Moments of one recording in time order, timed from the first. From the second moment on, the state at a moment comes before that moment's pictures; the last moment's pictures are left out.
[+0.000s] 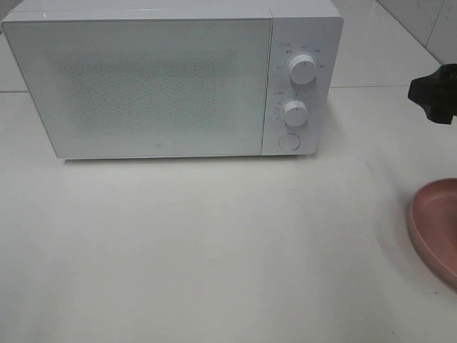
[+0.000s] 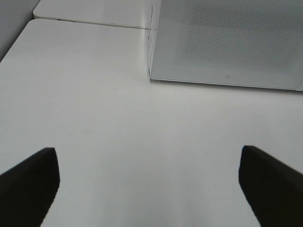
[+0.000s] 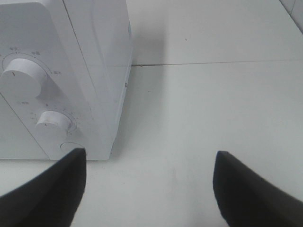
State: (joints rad) left arm 0.04 0.00 -0.50 -0.12 1.04 0.00; right arm 0.10 1.15 -0.49 -0.07 -0.20 0.16
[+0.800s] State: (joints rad) left arm 0.04 0.00 -0.50 -0.12 1.04 0.00; right arm 0.41 1.52 -0.34 0.31 -0.97 -0.23
